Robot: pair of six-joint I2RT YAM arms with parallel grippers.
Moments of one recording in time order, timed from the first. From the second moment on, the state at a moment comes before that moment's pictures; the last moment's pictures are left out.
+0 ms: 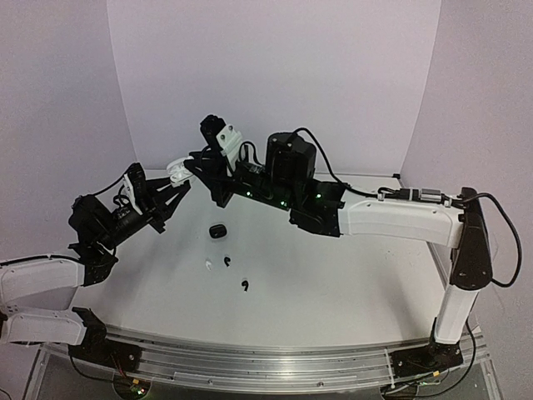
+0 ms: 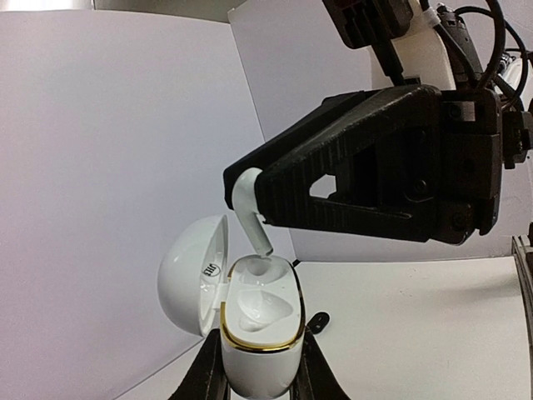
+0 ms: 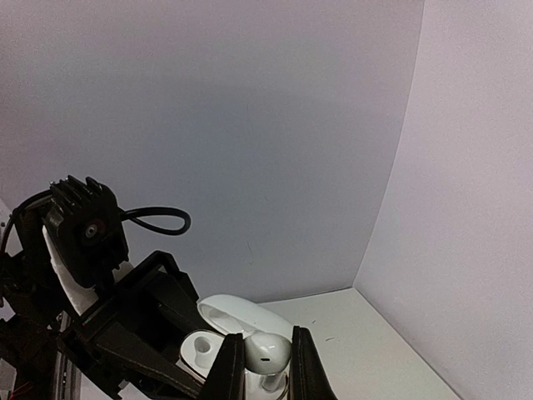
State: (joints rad) left arm -0.55 1.00 0.43 0.94 0.44 0.14; right arm 1.10 1.88 1.63 0.35 -0.09 -0.17
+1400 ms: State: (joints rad) left arm -0.54 1.00 0.43 0.94 0.43 0.07; right arm 1.10 1.95 1.69 0.37 -0.08 -0.14
